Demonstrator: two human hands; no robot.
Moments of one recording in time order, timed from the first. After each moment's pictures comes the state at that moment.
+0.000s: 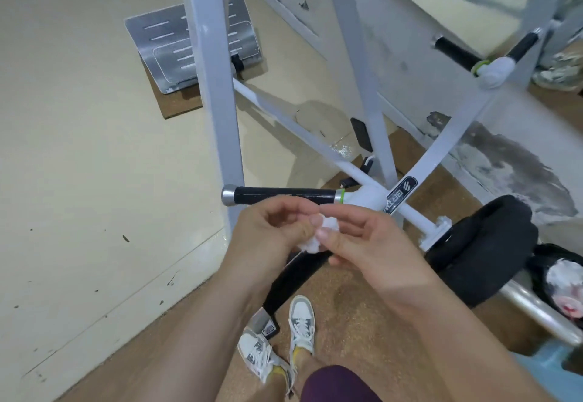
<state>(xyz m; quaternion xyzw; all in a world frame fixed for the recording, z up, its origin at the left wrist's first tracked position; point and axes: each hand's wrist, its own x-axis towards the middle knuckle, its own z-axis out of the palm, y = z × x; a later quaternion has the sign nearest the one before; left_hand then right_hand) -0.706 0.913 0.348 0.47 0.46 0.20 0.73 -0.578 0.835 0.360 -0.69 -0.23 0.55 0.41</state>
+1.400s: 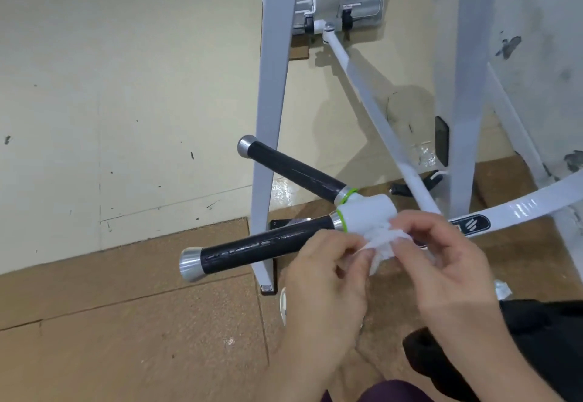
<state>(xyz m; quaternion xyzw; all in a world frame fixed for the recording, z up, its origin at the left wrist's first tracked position) -0.578 0.810 0.299 0.57 0.65 0.31 0.39 -0.455 0.818 0.319 -0.65 -0.37 0.51 0.43</state>
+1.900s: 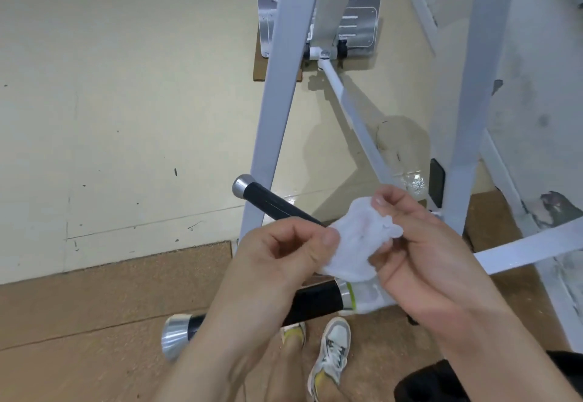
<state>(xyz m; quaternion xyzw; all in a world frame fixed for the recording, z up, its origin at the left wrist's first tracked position) -0.633 0.905 0.340 0.32 0.55 0.36 0.68 -0.476 0.927 0.322 -0.49 -0.04 0.74 0.45</state>
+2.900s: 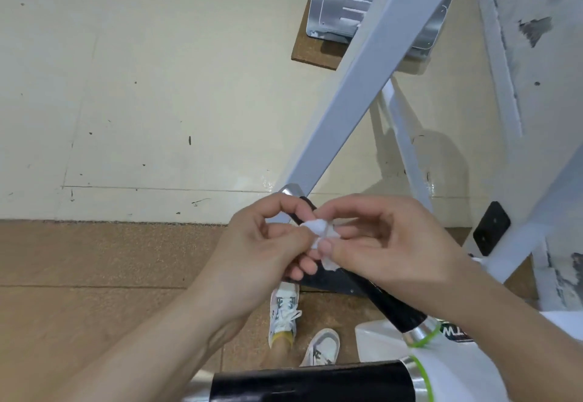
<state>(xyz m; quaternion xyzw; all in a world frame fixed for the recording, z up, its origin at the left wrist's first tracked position) -0.708 0.962 0.277 0.24 0.62 0.34 0.67 -0.551 1.002 0.287 -0.50 -0.58 0.62 0.14</state>
